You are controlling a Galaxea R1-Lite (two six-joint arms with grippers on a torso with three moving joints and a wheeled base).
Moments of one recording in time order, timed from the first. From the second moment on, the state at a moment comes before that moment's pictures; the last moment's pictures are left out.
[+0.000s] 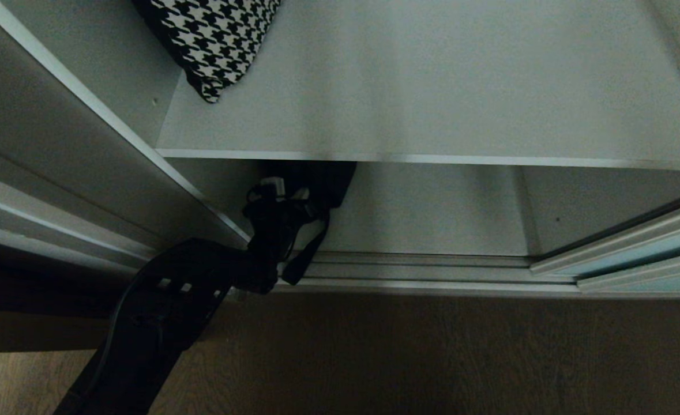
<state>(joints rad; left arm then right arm) -0.29 2.77 -1.95 -1.12 0.04 -0.23 0.01 0.00 0.00 0.00 0.01 0.00</state>
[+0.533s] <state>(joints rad) -0.28 2.76 -1.95 -1.27 0.04 -0.22 0.01 0.00 0.00 0.00 0.01 0.00</state>
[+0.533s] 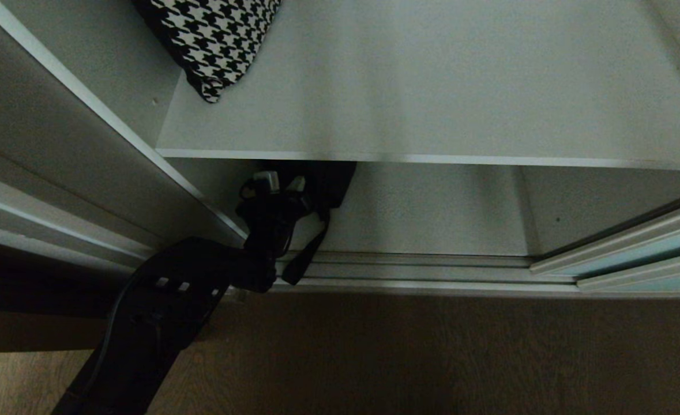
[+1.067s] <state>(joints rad) -0.29 2.73 -1.94 -1.08 0.09 -0.23 0.01 0.00 0.00 0.00 0.01 0.00</state>
